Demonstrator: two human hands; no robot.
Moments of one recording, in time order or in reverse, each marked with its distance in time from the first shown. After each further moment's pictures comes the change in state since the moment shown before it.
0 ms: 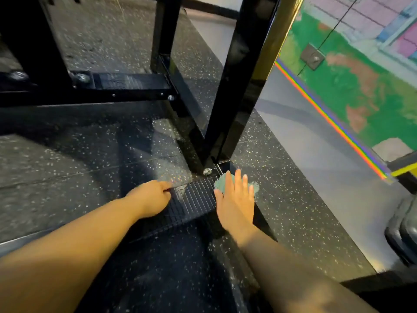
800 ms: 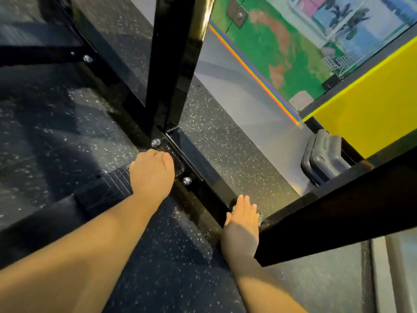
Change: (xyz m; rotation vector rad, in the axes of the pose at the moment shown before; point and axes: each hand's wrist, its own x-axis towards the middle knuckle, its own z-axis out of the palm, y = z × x) left_hand 0.016 0.081 0.055 -0.195 0.524 0.225; right_hand -0.132 0.053 0.016 -0.041 0.086 0.561
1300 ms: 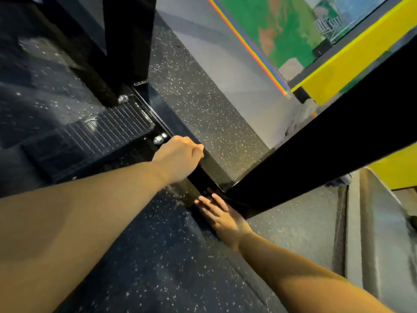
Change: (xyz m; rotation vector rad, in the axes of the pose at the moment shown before) left_hand -0.055 0.073 0.044 -0.143 -0.497 0.304; right_hand -0.033 0.124 0.046 -1.071 -0.066 -1.098
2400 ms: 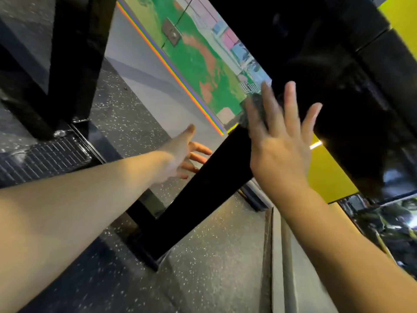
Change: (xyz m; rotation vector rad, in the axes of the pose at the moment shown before) left_hand 0.002 0.154 -0.067 -1.063 -0.405 -0.150; right_hand -0.136 0.256 -0.186 -0.103 0.677 0.880
